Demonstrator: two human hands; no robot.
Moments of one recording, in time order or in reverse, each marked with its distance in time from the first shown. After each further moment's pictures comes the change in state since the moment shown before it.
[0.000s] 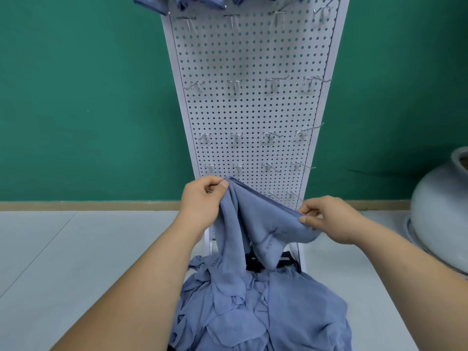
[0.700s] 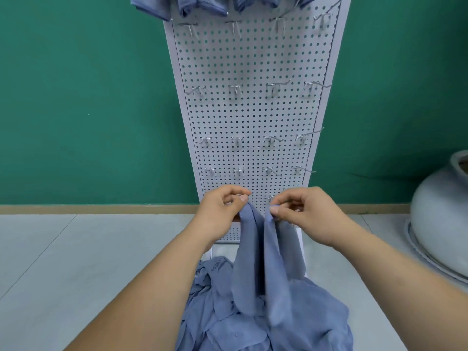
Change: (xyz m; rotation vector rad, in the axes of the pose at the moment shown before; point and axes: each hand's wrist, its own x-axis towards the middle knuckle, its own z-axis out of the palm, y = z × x) left_hand -0.017 0.009 0.015 -0.057 -0.283 -0.010; right_hand -0.010 -0.070 0.001 0.567 0.102 -0.188
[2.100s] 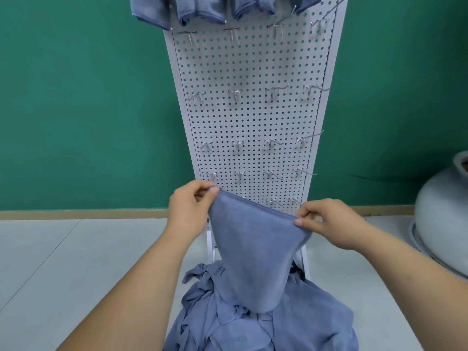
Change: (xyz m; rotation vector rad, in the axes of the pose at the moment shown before) left_hand 0.016 -0.011 -0.049 0.282 0.378 0.188; right_hand 0.002 0.054 -0.038 -0.527 -0.049 0.068
